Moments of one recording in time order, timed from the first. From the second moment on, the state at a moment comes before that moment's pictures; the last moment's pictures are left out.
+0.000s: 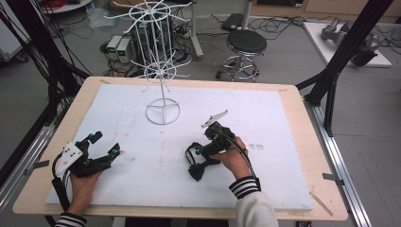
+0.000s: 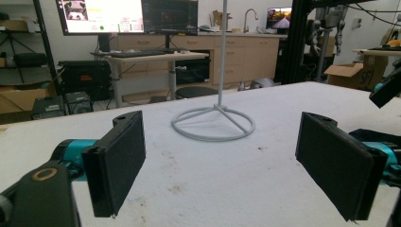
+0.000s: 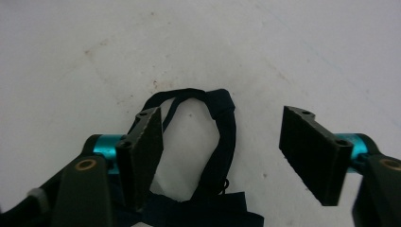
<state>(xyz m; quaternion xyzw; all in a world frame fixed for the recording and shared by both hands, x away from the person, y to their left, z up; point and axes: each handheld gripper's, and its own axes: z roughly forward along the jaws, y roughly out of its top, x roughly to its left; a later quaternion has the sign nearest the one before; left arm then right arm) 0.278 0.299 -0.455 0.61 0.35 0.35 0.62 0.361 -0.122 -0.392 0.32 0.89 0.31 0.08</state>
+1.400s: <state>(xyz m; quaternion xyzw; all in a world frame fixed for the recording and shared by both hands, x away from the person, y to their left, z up) 0.277 0.299 -0.455 0.61 0.34 0.35 0.62 0.374 -0.107 -0.415 0.32 0.92 0.21 0.04</state>
